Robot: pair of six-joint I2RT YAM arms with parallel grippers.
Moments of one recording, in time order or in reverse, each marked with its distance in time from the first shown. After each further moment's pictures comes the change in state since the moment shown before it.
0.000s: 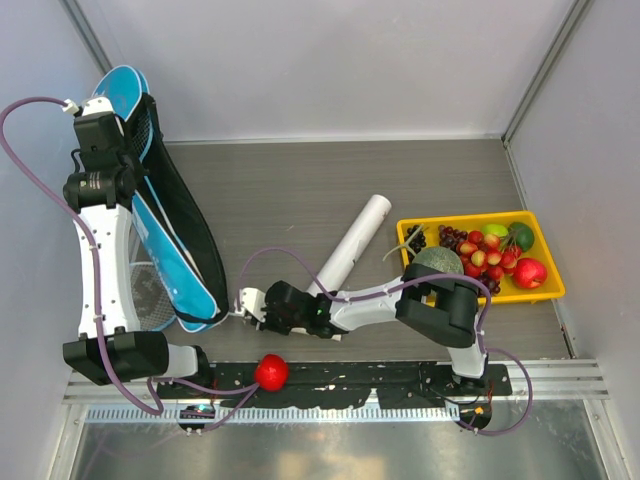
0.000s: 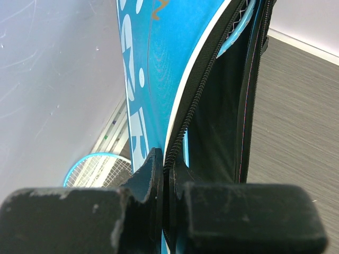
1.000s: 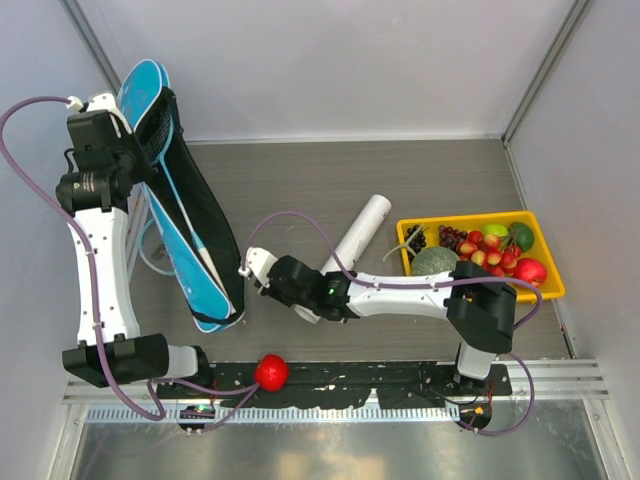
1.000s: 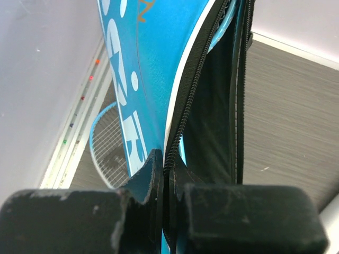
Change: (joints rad) left arm 0.000 -0.002 0.072 -0.071 0.203 -0.029; right arm -0.034 -0.193 0.096 -0.219 0.264 0.087
